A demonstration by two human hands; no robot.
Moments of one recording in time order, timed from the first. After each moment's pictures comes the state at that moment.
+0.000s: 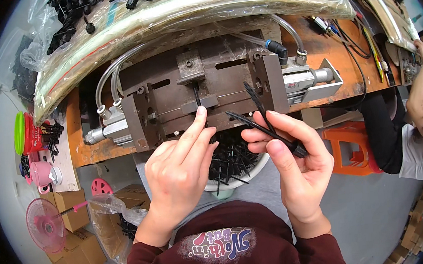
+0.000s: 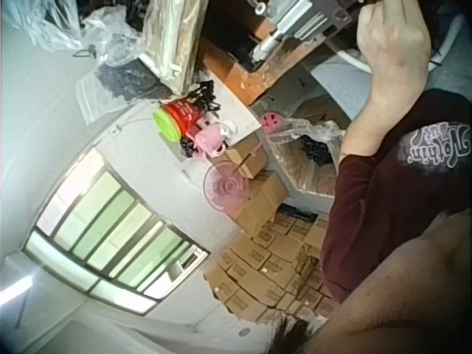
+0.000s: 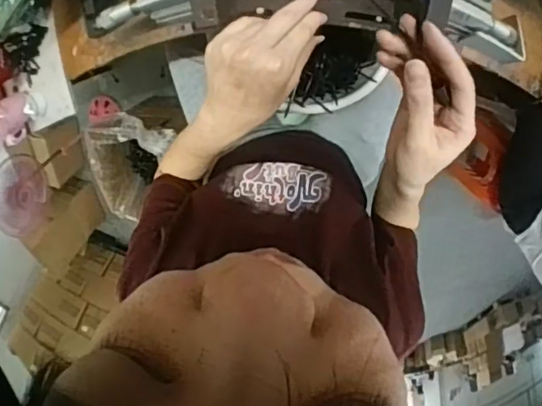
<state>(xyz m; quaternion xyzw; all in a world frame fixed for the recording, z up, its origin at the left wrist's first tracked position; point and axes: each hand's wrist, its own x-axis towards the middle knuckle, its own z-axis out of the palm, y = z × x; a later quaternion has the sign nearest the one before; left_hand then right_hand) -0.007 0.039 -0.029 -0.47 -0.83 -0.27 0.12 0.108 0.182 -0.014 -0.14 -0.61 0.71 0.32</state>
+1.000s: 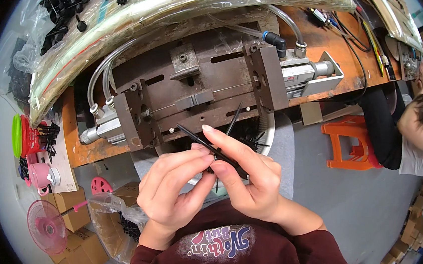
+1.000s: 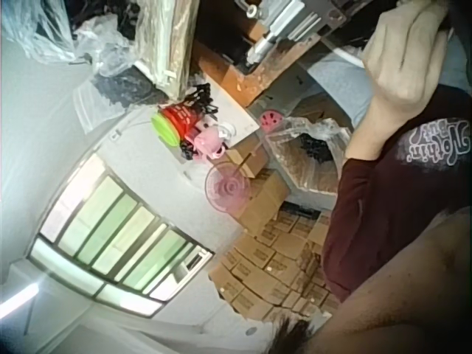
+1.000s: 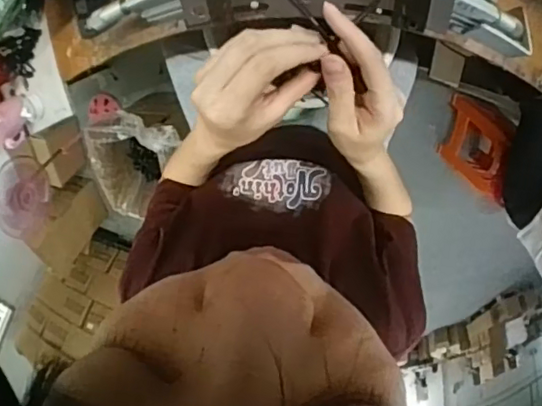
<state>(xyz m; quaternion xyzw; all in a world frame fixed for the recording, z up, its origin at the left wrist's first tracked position) 0.004 0.028 -0.029 -0.45 -0.71 -0.53 0.09 0.093 0.155 -0.045 -0.04 -0.78 0.55 0.30</state>
